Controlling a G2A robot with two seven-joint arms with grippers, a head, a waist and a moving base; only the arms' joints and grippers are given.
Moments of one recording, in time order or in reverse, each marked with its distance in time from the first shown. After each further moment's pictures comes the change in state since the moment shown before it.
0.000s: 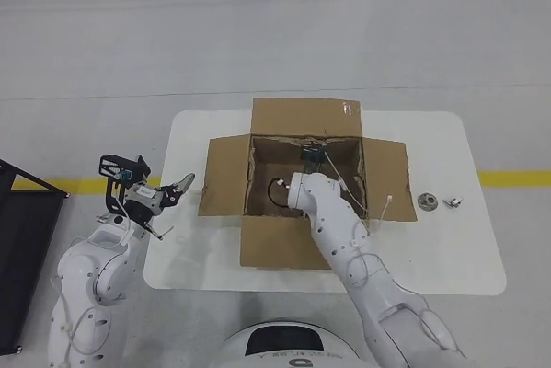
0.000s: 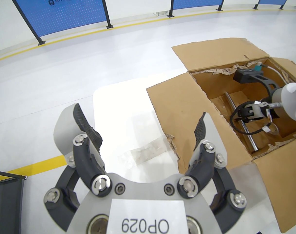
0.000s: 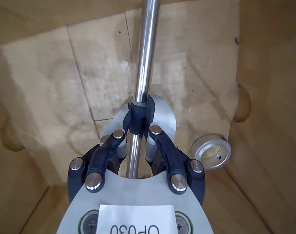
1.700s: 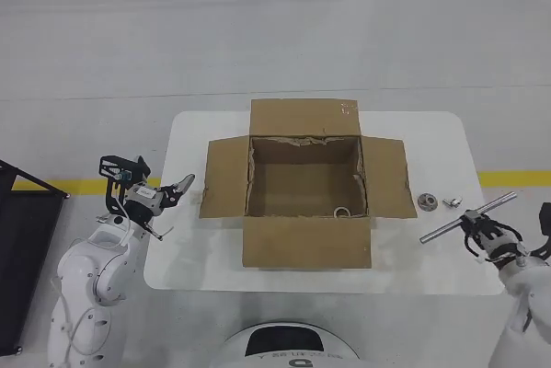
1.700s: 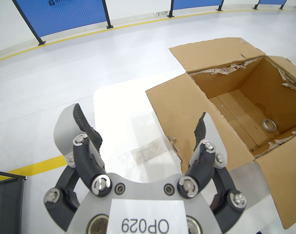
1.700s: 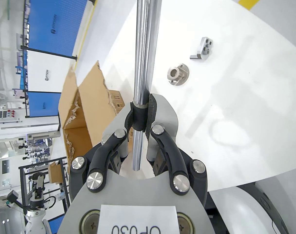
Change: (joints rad) left arm 0.000 0.000 0.000 0.000 0.000 0.000 0.000; right arm -0.697 0.159 1.118 -0.842 0.960 -0.460 -0.086
